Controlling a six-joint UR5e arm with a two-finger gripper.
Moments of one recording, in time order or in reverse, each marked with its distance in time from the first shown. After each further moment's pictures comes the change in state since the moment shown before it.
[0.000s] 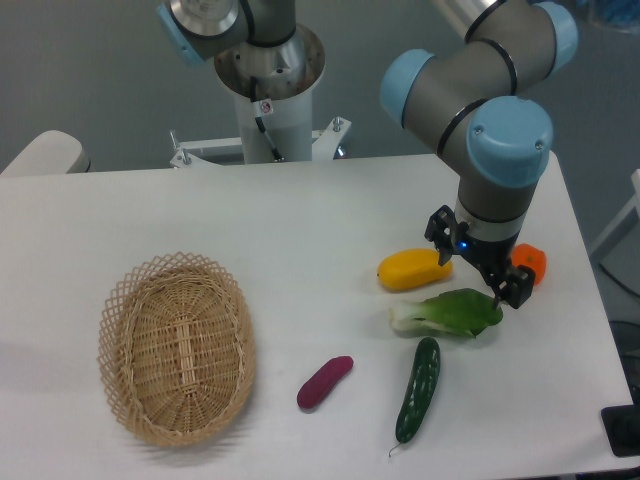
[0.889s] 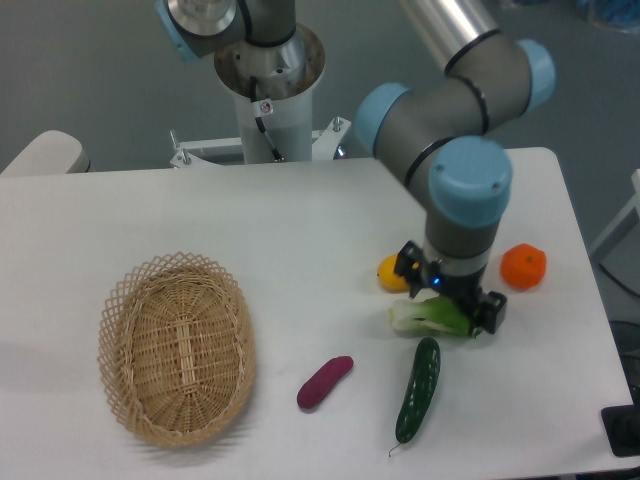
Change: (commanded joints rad) arm -0.118 -0.106 -0.017 0.094 -0.011 -0.467
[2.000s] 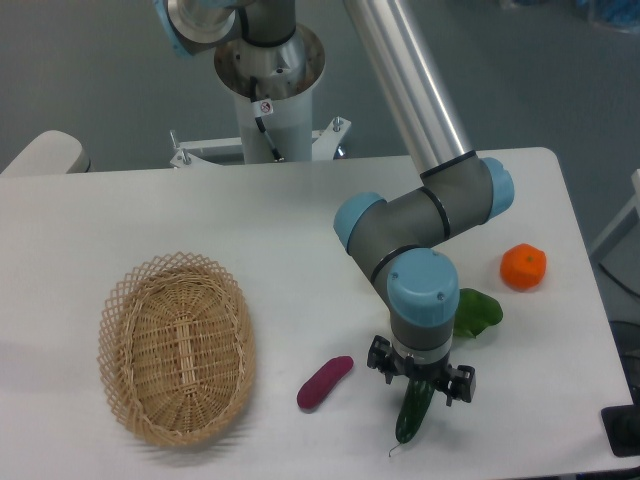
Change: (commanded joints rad) arm -0.022 -0.166 -0.005 0.261 0.012 -0.039
